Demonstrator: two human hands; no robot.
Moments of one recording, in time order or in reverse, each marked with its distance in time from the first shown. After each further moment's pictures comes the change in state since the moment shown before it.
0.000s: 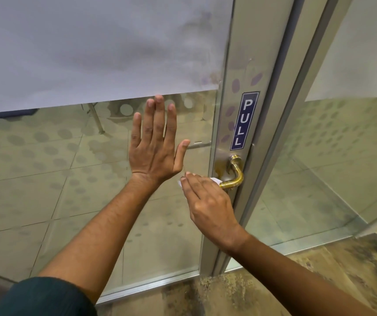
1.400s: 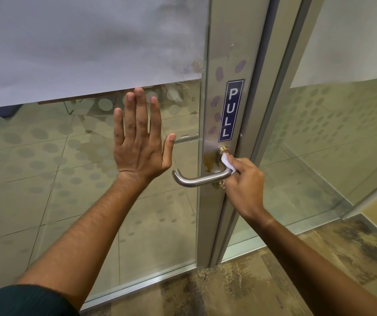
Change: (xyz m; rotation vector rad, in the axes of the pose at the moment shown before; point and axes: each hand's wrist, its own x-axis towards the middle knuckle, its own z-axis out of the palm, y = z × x) left_hand 0.000 0.003 0.003 0.007 -0.015 -0.013; right_hand -0.010 0.068 -0.022 0.563 0.104 0.884
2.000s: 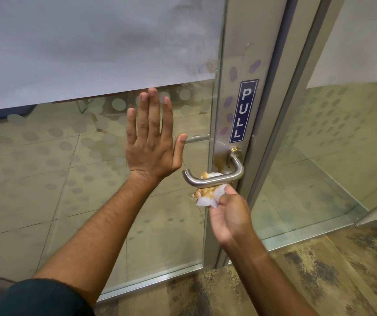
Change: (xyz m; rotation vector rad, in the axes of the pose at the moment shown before) left_hand 0.000 0.001 -0.004 0.011 0.001 0.011; right_hand -0.047 -0.055 0.026 1.339 -0.095 0.922
